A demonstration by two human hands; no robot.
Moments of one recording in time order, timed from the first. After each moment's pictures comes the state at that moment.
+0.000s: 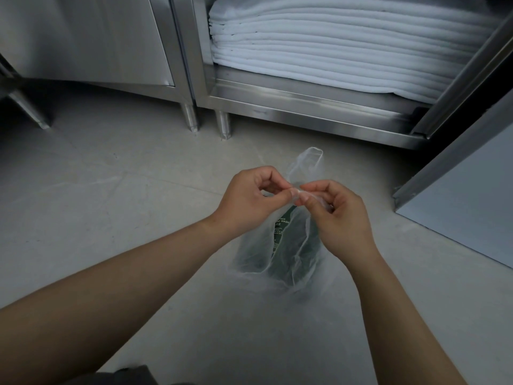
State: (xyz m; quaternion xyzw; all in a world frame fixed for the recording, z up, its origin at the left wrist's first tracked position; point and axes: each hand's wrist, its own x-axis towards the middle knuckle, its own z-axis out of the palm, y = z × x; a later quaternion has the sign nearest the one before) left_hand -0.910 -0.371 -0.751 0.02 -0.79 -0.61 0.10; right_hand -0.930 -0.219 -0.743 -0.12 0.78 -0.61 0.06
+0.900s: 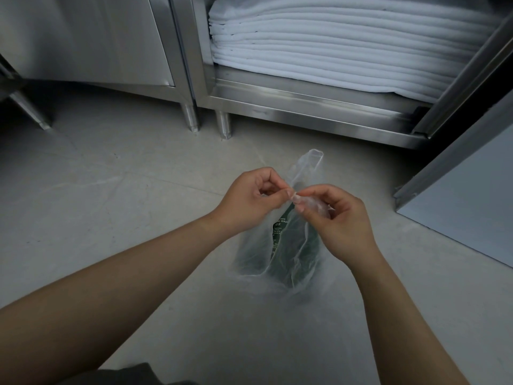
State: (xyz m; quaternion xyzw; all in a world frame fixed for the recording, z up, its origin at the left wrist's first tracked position) left_hand -0.915 -0.376 -0.757 0.01 -0.75 -0.66 0.03; right_hand -0.930 -0.212 -0.749 -0.19 0.76 -0.62 0.06
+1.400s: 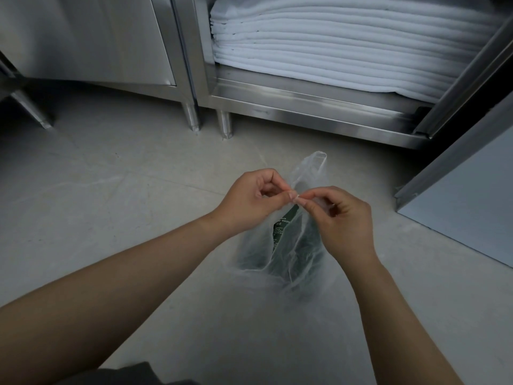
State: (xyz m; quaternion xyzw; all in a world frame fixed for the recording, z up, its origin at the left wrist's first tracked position) left_hand -0.913 -0.377 -0.757 0.01 -0.76 -0.65 0.03; right_hand -0.932 -0.214 -0.758 -0.22 0.82 -0.53 -0.07
